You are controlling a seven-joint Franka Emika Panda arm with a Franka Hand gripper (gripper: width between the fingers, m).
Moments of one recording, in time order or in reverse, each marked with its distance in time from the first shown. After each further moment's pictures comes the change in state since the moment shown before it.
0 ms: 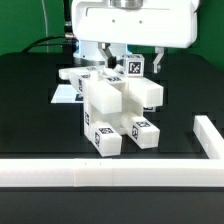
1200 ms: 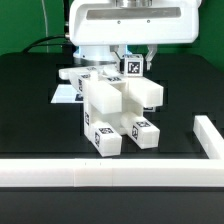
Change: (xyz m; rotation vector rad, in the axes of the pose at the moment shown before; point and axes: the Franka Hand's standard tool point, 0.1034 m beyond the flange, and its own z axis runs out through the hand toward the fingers) arm -0.001 0.000 0.000 -0.005 0.000 -0.268
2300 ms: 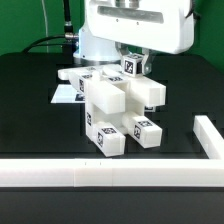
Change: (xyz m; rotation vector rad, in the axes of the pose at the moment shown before) arm -0.001 -0.005 0.001 0.020 -0.008 0.796
